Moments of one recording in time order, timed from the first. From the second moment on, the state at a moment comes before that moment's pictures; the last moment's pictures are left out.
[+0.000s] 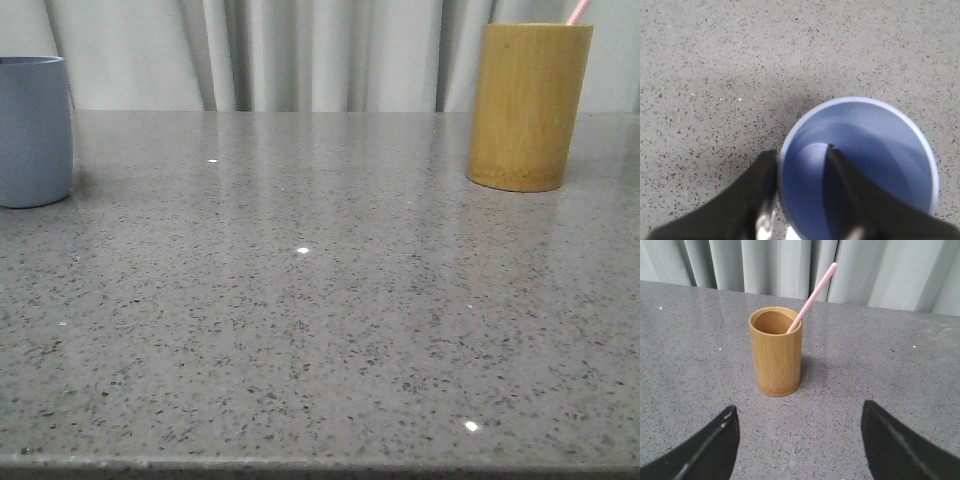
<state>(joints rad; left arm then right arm) -0.10 1.49 -1.29 -0.11 0.84 -0.09 0.10 0.45 -0.74 0.10 0.65 -0.06</state>
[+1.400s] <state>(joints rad) -0.43 1.70 -1.64 -0.15 0.90 -0.09 0.10 0.45 -0.74 0.10 0.65 -0.06</state>
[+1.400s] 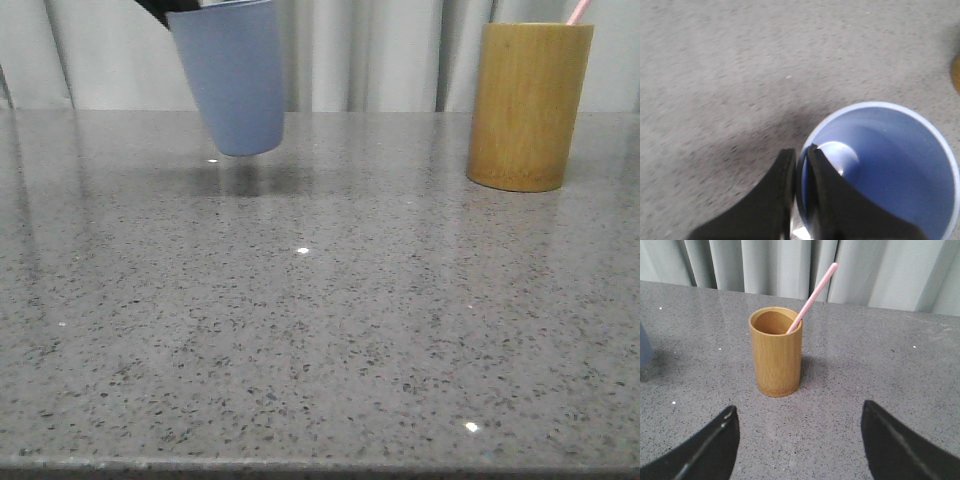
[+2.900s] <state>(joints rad) -0.53 1.89 -1.82 -0.12 0.99 -0.04 0.10 0.45 -0.75 0.10 0.65 -0.06</state>
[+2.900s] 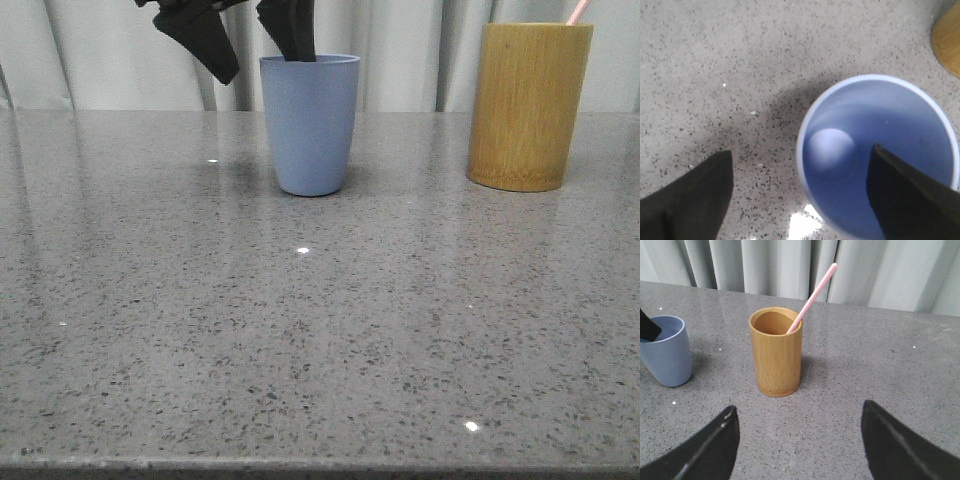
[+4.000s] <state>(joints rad) -0.15 1.07 -1.13 -0.04 0.86 -0.04 0.10 0.45 -0.75 0.10 0.65 -0.06</state>
